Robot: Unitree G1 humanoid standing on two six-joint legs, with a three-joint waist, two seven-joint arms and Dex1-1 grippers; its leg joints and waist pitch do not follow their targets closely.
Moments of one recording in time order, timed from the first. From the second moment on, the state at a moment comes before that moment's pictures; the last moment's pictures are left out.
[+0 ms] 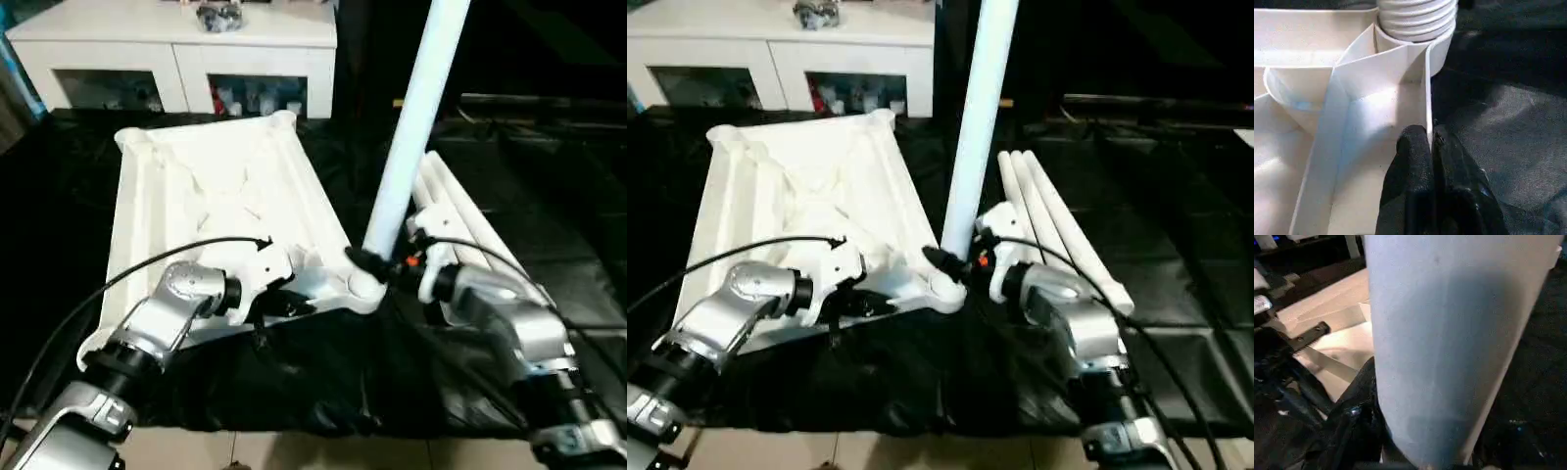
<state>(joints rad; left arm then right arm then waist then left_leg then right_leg) -0.51 0.44 -0.39 0.42 -0.10 0.21 -1.07 -0.42 -0.29 0.11 0.27 0.32 0.36 0.75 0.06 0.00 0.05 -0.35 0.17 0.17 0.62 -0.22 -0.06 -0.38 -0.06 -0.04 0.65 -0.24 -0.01</state>
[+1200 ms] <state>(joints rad) -0.53 0.38 -0.36 0.47 -0.07 0.19 -1.10 -0.28 -0.29 0.06 0.22 0.33 0.22 0.74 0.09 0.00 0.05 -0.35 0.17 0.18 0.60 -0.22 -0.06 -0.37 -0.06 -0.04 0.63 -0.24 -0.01</state>
